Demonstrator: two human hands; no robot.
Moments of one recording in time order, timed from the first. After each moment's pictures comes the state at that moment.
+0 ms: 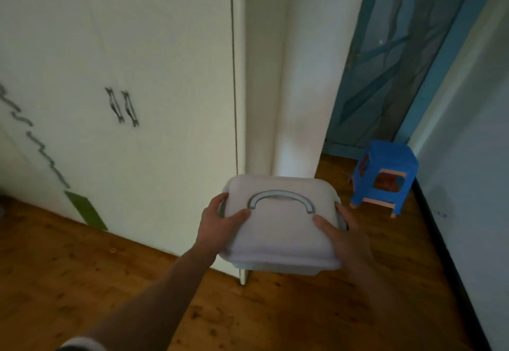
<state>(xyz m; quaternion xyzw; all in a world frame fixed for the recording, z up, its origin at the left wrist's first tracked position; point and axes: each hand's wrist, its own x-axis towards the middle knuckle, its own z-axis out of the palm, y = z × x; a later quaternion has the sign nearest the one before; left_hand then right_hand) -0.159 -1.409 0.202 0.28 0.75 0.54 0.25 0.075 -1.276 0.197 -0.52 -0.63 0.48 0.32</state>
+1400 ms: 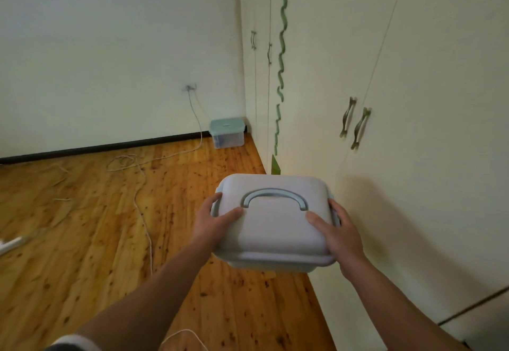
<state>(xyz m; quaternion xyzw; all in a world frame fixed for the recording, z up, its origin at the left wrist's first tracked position) -0.361 -1.581 0.203 -0.20 0.78 0.60 -0.01 -0.365 -1.318 0.182 -0.13 -0.79 0.60 0.03</state>
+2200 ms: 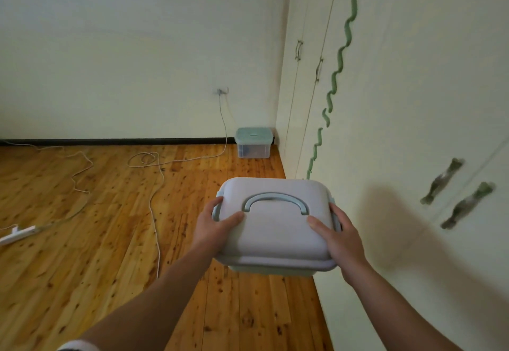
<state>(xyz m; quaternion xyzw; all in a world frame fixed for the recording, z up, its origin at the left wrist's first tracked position) -0.517 -1.686 0.192 -0.26 0.73 0.62 -0.06 -0.555 -1.425 0.194 -0.06 -0.82 0.57 -0.02</state>
